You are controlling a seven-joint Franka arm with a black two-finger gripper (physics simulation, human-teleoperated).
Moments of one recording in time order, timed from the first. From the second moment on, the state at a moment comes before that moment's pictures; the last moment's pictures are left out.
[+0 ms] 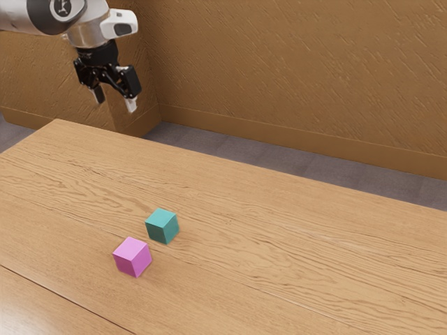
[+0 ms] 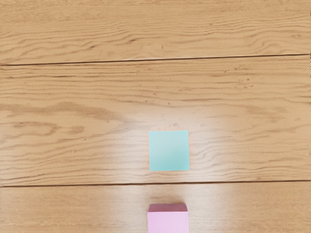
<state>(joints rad) 0.28 -0.06 -0.24 -1.62 0.02 1.65 0.07</state>
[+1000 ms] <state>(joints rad) 0.27 0.24 -0.24 -1.97 0.02 2.12 0.08</state>
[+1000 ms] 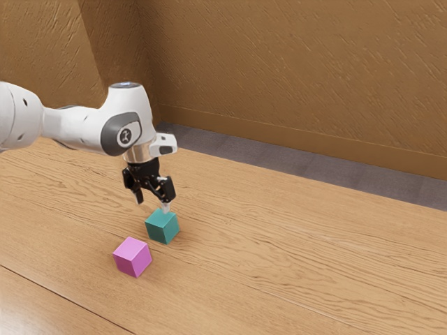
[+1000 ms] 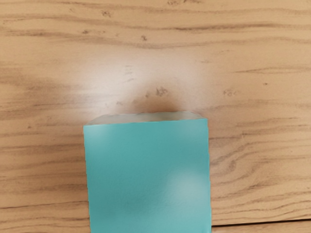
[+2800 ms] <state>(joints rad) 0.28 0.00 -0.24 -2.30 0.03 2.21 0.04</state>
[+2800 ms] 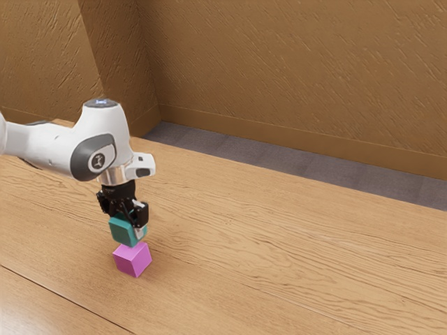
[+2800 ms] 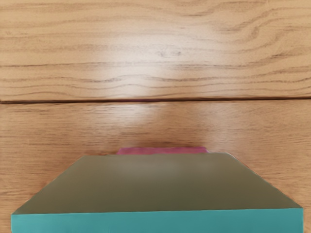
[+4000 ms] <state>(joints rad) 0.28 -0.08 -0.23 -2.36 0.02 2.24 0.03</state>
